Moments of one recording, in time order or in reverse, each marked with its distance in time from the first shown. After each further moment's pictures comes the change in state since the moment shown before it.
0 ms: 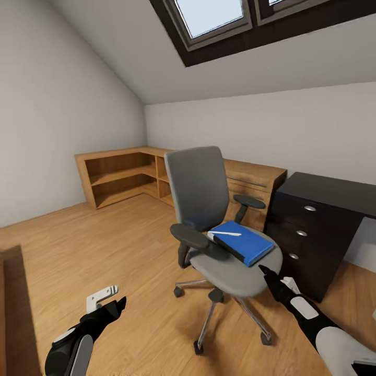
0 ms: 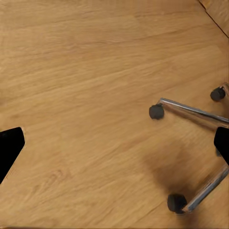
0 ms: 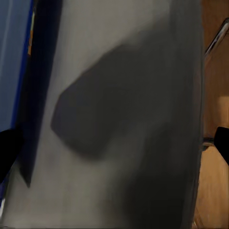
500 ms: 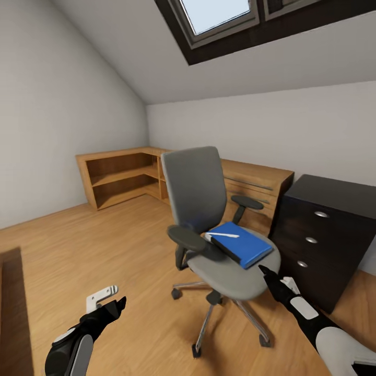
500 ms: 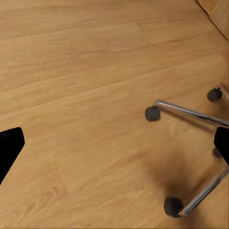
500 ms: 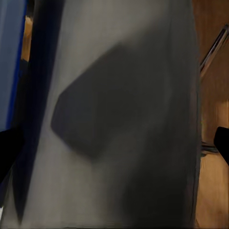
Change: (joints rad) left arm 0.000 0.000 0.000 0.000 -0.001 -0.002 0.001; right arm 0.001 -0.001 0.006 -0.001 0.001 0.000 0.002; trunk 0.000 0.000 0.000
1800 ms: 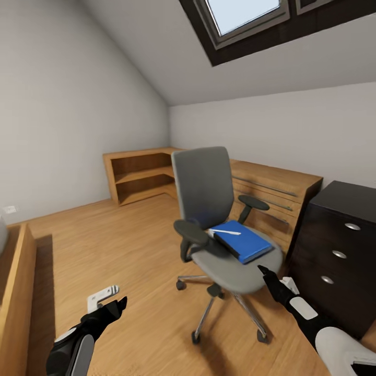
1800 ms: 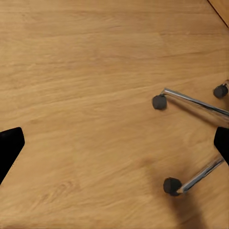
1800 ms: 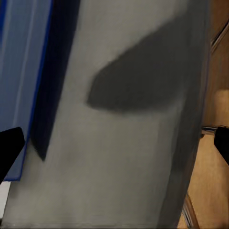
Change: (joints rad) left arm 0.000 -0.002 -0.006 0.000 -0.001 0.001 0.001; right arm 0.000 0.003 0.005 0.002 0.001 0.000 0.002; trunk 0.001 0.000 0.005
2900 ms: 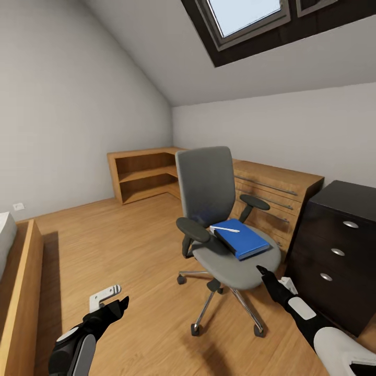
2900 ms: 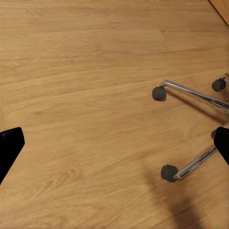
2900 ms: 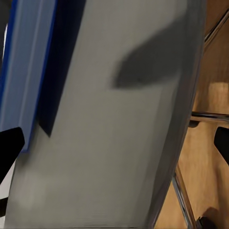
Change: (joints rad) left arm 0.000 -0.001 -0.014 -0.001 0.000 0.002 0.000; right arm 0.000 0.008 0.000 0.001 0.004 -0.001 -0.001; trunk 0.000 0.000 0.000
